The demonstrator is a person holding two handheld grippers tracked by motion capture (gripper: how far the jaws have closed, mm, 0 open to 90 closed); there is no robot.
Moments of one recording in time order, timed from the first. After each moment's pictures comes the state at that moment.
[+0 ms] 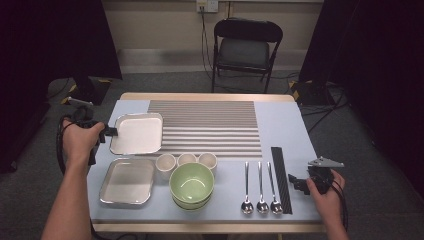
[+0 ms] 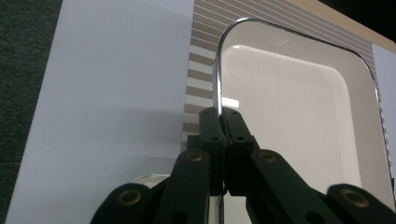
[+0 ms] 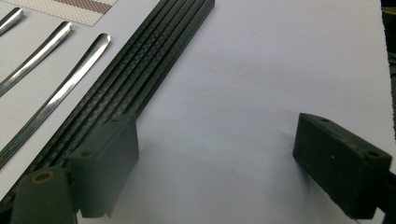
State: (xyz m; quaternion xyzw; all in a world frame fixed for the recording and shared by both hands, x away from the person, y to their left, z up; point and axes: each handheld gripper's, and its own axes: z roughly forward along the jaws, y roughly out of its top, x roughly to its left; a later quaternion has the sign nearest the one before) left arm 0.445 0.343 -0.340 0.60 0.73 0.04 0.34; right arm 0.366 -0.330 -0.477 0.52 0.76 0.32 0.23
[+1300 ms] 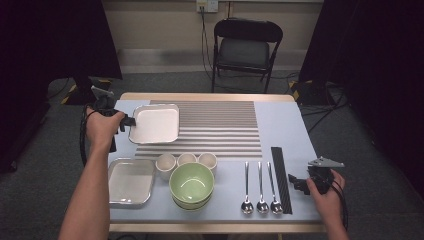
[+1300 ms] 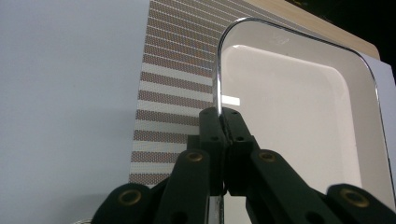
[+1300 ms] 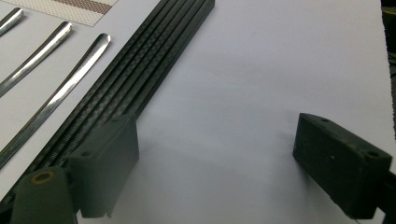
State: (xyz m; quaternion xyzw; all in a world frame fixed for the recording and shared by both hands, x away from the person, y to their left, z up) left arm 0.480 0.300 -0.336 0.61 0.72 0.03 0.34; right arm 0.366 -0.330 -0.477 0.52 0.76 0.32 0.23
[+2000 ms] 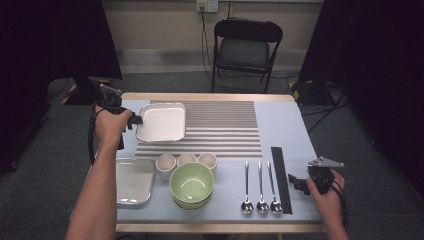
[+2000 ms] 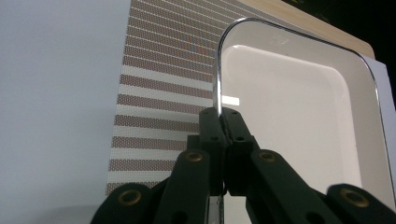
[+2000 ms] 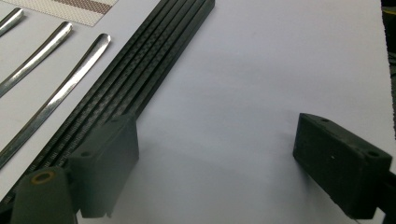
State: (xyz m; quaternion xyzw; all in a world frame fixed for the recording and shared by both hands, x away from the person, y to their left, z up) left arm 0.491 0.281 -0.338 0.61 0.71 0.03 0.34; right arm 0.366 -0.330 -0.477 0.52 0.76 0.32 0.23
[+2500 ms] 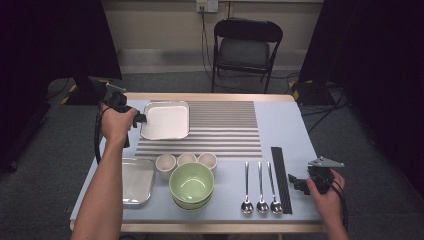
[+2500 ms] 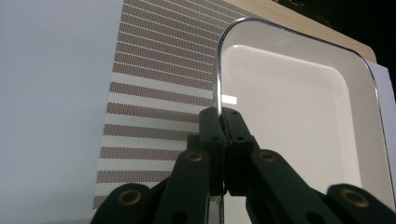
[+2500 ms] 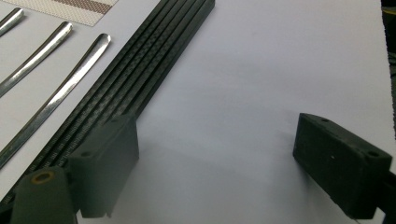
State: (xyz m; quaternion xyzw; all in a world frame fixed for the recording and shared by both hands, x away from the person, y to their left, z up) left arm 0.499 0.269 -0.339 0.61 0.71 0.03 0.34; right arm 0.366 -0.330 -0.477 0.52 0.76 0.32 0.23
